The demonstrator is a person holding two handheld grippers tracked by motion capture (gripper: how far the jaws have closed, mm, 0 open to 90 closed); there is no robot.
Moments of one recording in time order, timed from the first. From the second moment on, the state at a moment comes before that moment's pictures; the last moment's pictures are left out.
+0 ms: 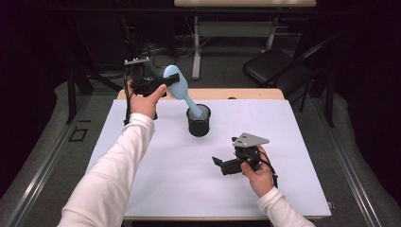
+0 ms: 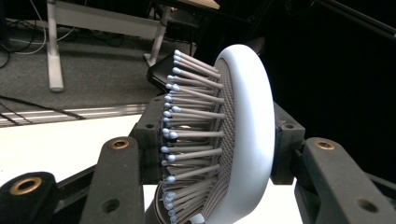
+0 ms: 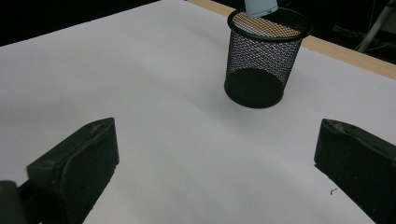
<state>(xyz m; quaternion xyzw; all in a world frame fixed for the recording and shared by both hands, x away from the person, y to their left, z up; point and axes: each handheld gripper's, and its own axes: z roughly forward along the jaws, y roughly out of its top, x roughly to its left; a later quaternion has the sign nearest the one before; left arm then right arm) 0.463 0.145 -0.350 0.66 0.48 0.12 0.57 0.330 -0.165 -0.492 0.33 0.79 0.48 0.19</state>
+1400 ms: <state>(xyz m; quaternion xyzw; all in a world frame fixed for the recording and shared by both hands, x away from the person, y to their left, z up) 0.476 0.126 -0.369 0.68 0.48 0.14 0.54 0.330 -0.163 -0.497 0.33 0.80 0.47 0.19</state>
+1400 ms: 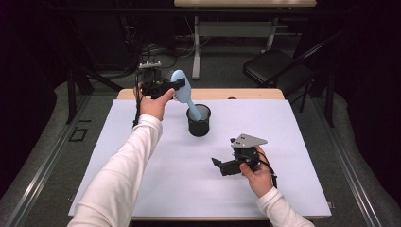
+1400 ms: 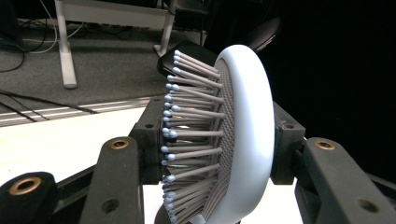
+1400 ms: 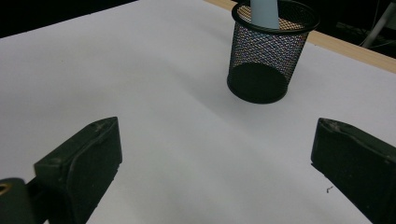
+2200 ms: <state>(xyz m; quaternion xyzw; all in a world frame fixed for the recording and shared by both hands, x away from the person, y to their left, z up) 0.479 0.110 -0.378 0.71 0.45 0.15 0.52 0.331 -0.163 -0.497 0.33 0.80 0.47 0.19</state>
